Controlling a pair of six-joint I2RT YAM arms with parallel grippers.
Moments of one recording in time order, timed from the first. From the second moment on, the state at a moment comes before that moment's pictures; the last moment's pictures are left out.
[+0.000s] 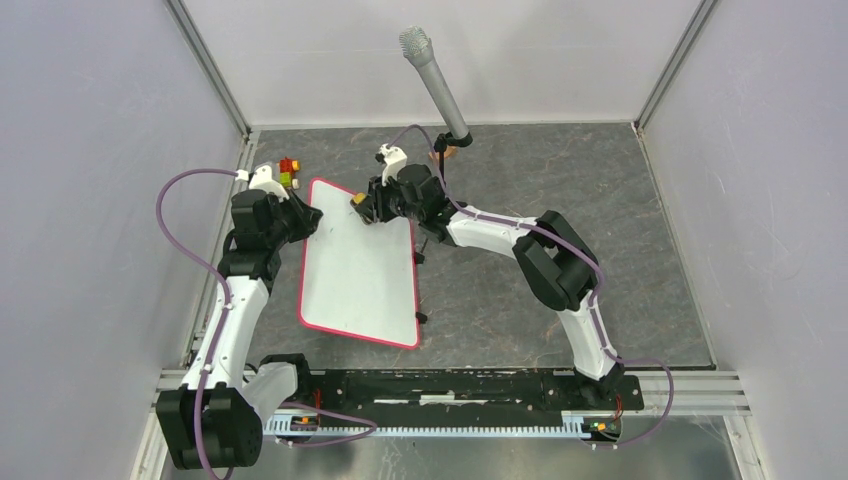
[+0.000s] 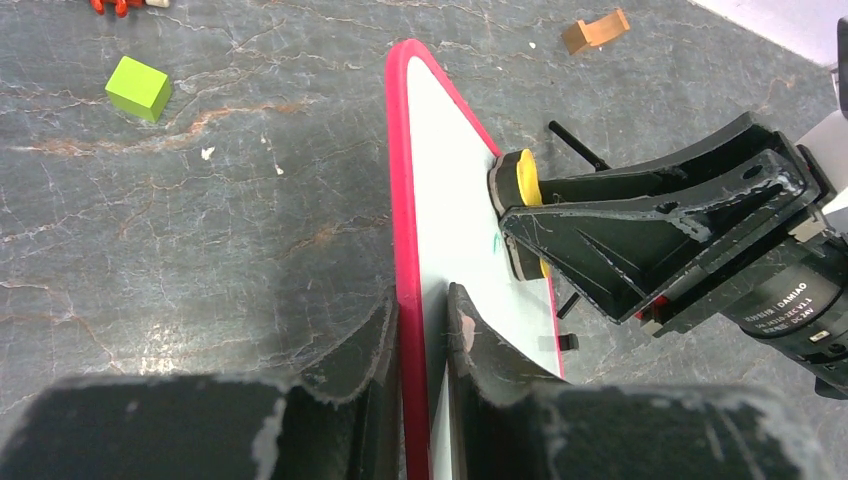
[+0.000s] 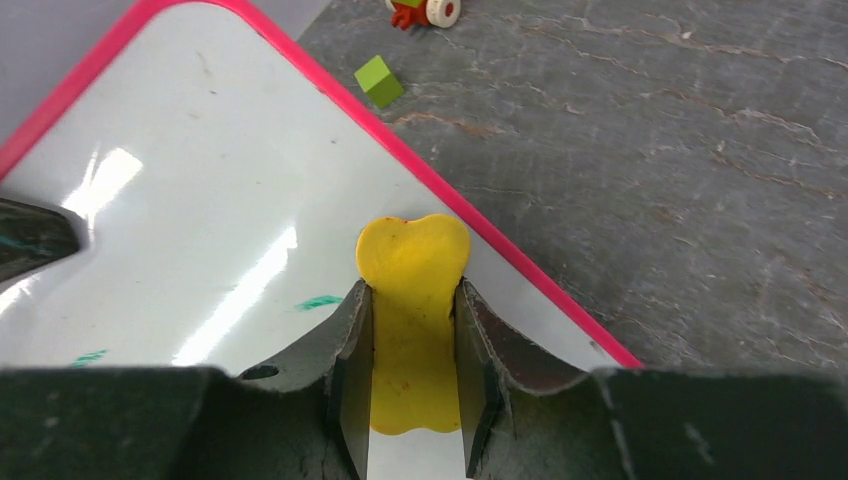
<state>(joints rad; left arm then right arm) 0.04 0.99 0.76 -0.22 0.23 -0.36 0.83 2.16 1.56 0.31 -0.16 0.37</state>
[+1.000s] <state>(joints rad) 0.04 0.99 0.76 -0.23 0.22 -0.36 0.84 2.09 1.44 0.33 -0.18 0.36</state>
